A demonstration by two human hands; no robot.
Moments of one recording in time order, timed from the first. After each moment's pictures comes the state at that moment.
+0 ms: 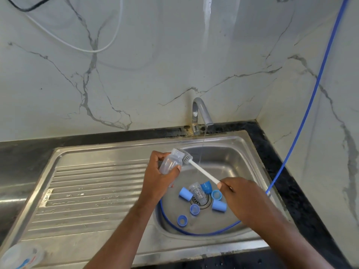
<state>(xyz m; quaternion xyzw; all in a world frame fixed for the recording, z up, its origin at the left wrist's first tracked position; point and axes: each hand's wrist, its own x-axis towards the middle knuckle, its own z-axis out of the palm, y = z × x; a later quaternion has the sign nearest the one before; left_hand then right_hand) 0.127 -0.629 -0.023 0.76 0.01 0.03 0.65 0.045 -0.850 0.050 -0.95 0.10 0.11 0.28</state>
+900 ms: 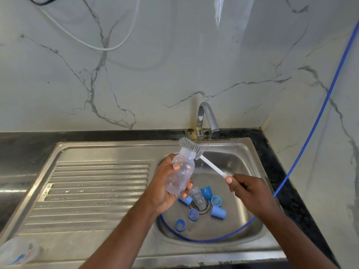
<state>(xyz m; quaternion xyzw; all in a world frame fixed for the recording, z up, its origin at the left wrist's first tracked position) 0.114 -0.636 0.017 0.43 -0.04 -0.21 0.87 0.081 -0.893 0.006 -0.90 -0.02 -0.03 0.42</state>
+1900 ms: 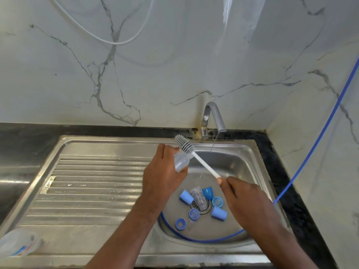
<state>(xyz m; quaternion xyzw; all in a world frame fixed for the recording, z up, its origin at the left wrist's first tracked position) 0.132 -0.625 0.001 0.94 -0.05 0.19 0.26 0.061 -0.841 0.039 -0.98 0.04 0.00 0.22</state>
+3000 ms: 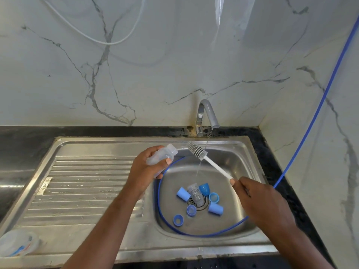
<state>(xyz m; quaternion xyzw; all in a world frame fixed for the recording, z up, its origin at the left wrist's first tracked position) 0.136 -0.590 -0.005 0.70 0.06 -0.03 0.71 0.040 -0.876 0.042 -0.98 0.10 0.01 0.17</state>
